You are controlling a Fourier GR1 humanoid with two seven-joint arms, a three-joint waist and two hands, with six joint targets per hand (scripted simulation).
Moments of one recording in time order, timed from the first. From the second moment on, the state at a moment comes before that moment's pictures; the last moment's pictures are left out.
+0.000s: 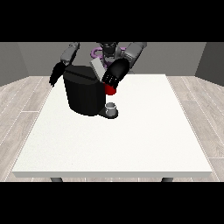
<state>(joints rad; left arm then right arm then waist) -1.26 0.47 0.09 -0.63 -0.85 -0.31 -0.16 -0.46 -0.07 -0.05 -1.29 0.17 -0.19 0.02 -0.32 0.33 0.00</state>
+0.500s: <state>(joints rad) -1.28 0.48 0.12 -0.63 -0.84 -0.26 -0.21 -0.49 -0.07 -0.04 -1.30 0.18 -0.20 0.03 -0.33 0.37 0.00</state>
